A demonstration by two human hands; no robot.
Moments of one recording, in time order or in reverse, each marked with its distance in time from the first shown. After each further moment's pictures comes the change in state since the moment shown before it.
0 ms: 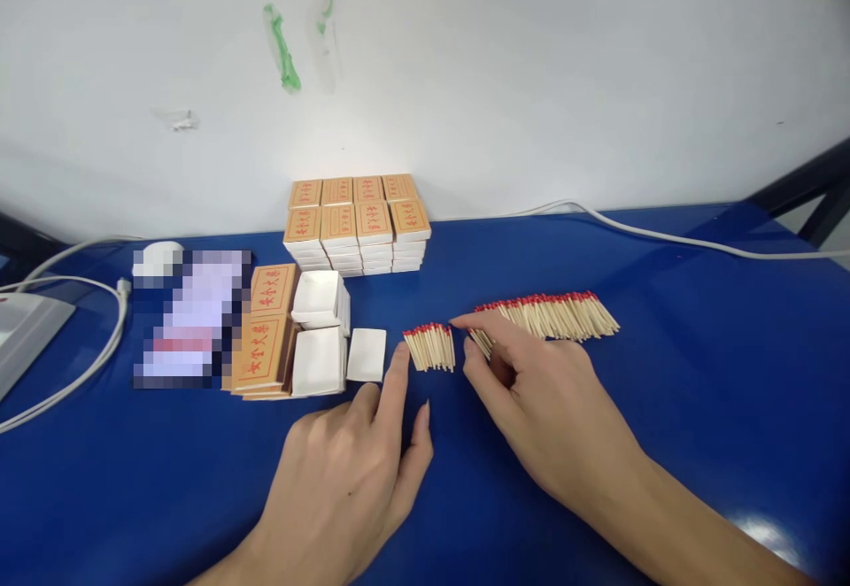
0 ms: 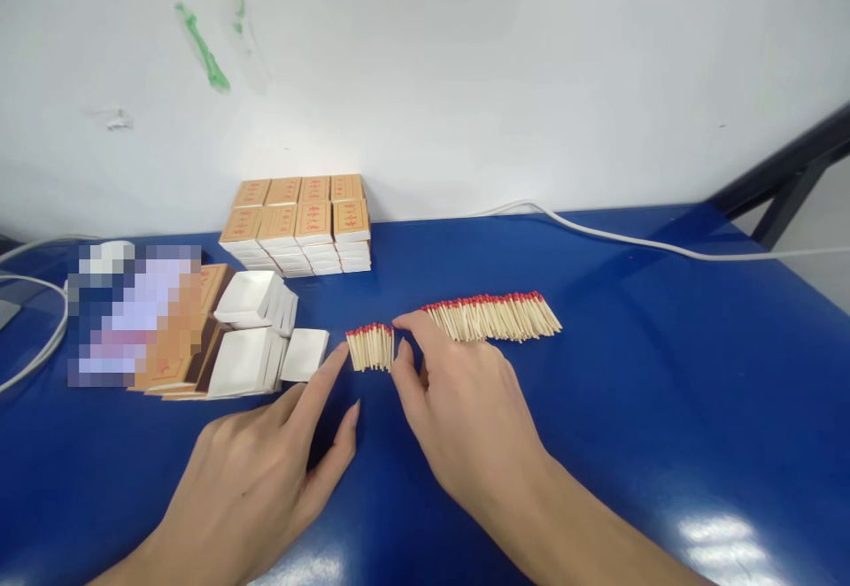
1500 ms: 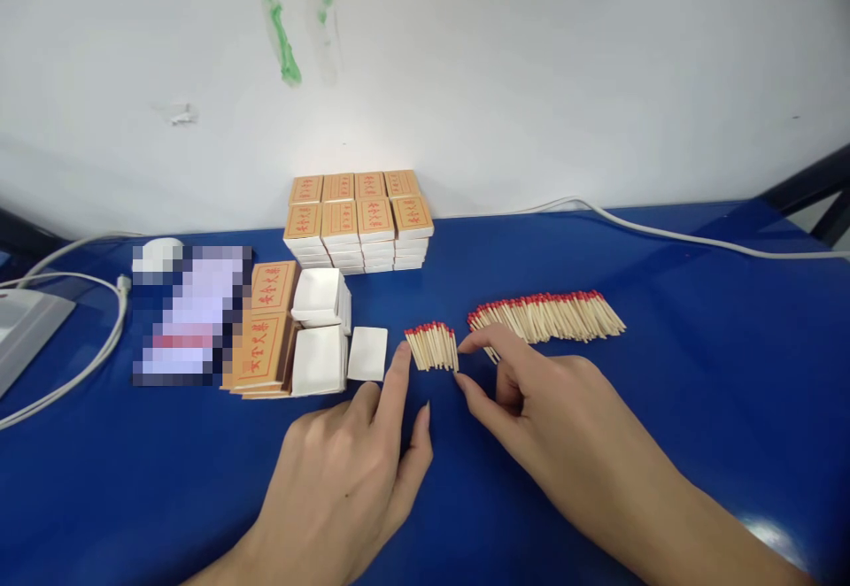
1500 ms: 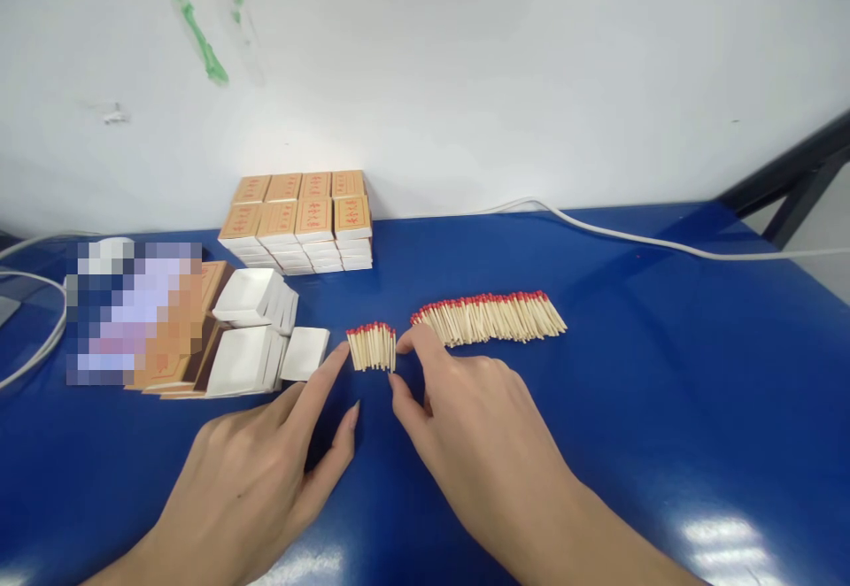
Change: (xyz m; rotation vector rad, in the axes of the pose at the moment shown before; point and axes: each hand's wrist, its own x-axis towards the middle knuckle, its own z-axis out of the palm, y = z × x) left_hand -0.001 0.000 -0.002 -0.031 -0.032 -0.003; right_hand -0.011 0.006 -0.005 -0.081 -0.083 -0.107
